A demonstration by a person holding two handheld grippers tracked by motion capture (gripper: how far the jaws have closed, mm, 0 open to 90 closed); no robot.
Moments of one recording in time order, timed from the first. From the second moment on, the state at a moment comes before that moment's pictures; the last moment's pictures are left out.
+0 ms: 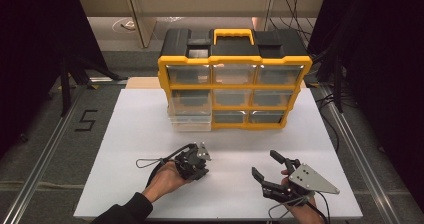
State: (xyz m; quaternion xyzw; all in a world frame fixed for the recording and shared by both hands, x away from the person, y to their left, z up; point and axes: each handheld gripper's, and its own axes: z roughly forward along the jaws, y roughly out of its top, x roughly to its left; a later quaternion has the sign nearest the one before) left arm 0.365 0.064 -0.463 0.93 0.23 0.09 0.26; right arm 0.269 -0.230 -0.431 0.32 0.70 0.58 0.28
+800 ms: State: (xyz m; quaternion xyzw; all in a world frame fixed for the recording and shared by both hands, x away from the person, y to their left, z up) left arm 0.359 0.075 -0.438 0.91 0.23 0.10 0.32; right arm 0.268 -0.230 -0.430 0.31 0.70 0.58 0.28
